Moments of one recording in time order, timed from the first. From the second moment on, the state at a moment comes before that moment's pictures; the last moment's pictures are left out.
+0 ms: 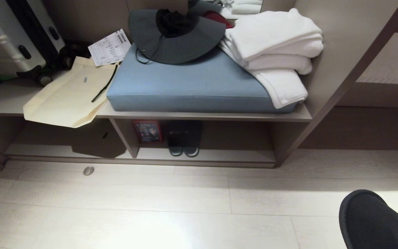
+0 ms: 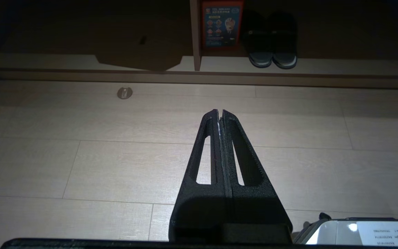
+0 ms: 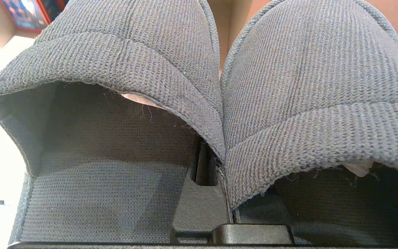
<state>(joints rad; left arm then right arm) 0.00 0.00 0.00 0.00 0.00 -0.01 -0.01 0.00 0.00 0.00 0.01 -0.09</state>
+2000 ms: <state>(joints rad) 0.00 0.00 0.00 0.00 0.00 -0.01 -0.01 0.00 0.00 0.00 0.01 -0.08</state>
